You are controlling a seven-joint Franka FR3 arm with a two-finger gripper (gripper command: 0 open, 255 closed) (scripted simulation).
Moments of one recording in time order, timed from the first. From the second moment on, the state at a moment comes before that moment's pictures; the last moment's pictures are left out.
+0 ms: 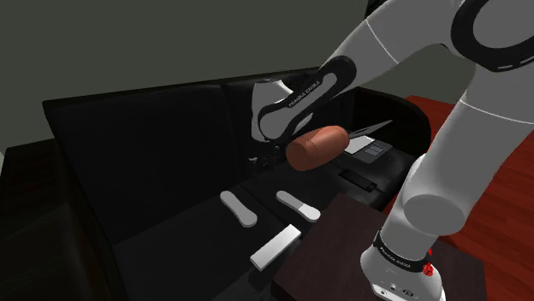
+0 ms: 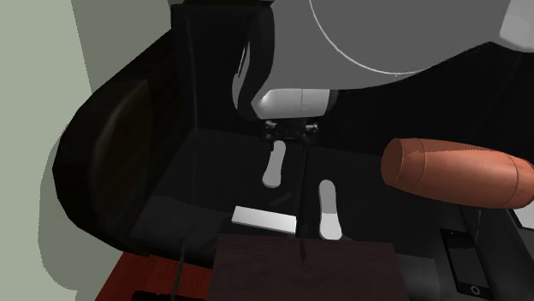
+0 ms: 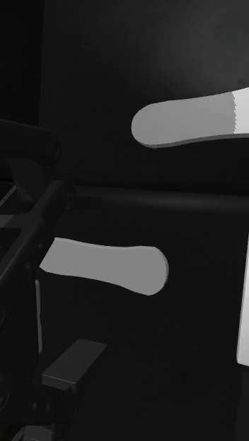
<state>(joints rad) 0.02 -0.09 0.11 -2.51 0.01 2.41 0.17</state>
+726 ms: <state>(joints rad) 0.06 0.37 0.09 -2.28 -0.07 2.67 0.27</state>
